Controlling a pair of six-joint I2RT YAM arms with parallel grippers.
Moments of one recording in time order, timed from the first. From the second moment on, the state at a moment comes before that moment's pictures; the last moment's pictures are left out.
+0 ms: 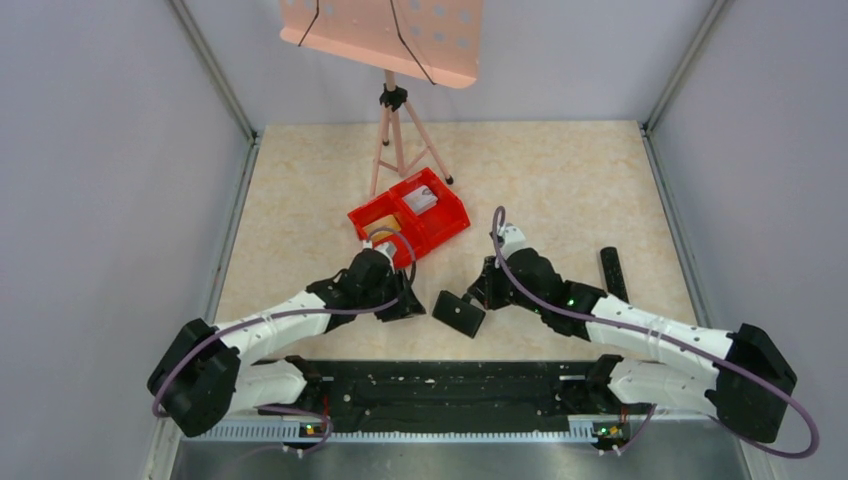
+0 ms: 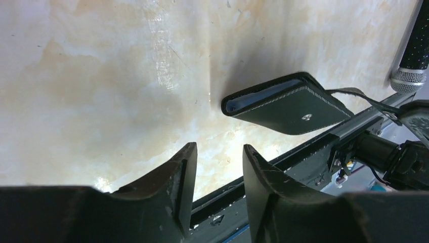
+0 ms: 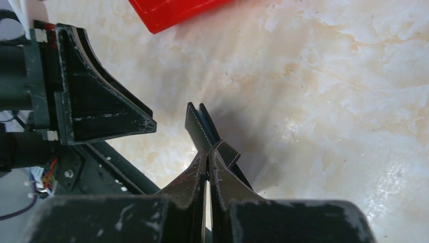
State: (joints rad) left arm -0.70 1.18 0.51 -0.17 0.21 -0.90; right arm 0.90 1.06 0.57 -0.07 0.08 0.57
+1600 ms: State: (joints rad) left arm -0.71 1.28 0.49 -0.02 0.29 -0.93; right arm 0.66 1.04 0.46 -0.21 0.09 0.72
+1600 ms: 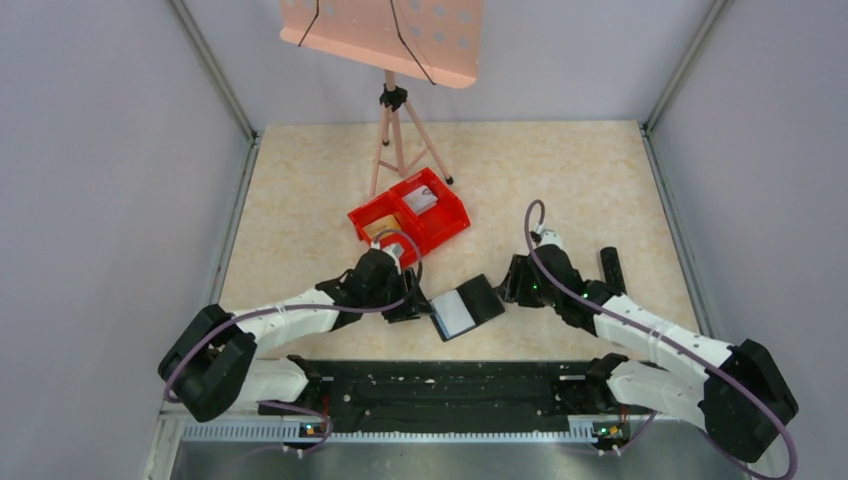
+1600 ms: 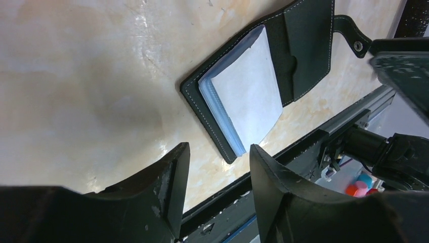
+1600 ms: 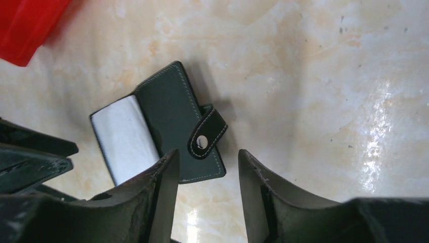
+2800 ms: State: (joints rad) left arm -0.71 0.72 0.62 -0.59 -0.36 -0.73; right arm 1.12 1.54 0.80 -0.21 0.29 0.65
